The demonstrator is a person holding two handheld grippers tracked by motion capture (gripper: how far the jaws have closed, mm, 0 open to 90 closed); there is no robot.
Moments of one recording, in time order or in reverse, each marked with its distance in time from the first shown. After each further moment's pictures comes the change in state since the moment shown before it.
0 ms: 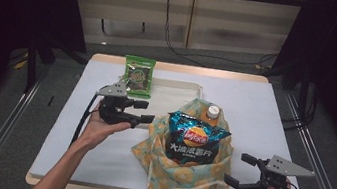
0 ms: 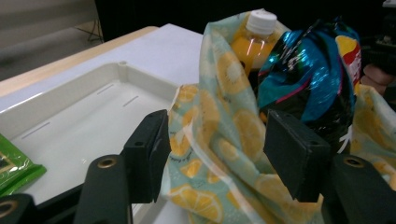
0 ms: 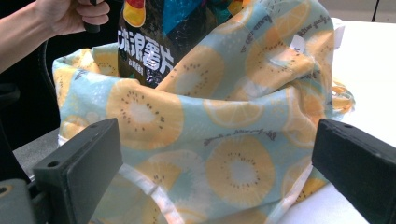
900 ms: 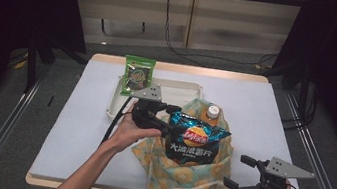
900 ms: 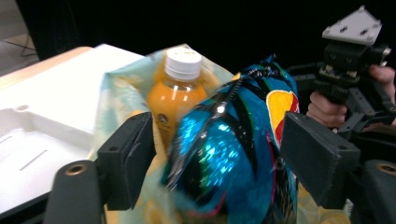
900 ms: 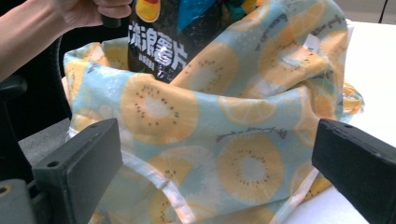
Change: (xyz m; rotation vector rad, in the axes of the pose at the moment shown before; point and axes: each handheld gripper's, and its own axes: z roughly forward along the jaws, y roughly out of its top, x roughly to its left) left arm -0.037 0.031 0.072 0.012 -0.217 0.045; right arm 0.006 0.000 -0.002 0.014 0.014 -0.023
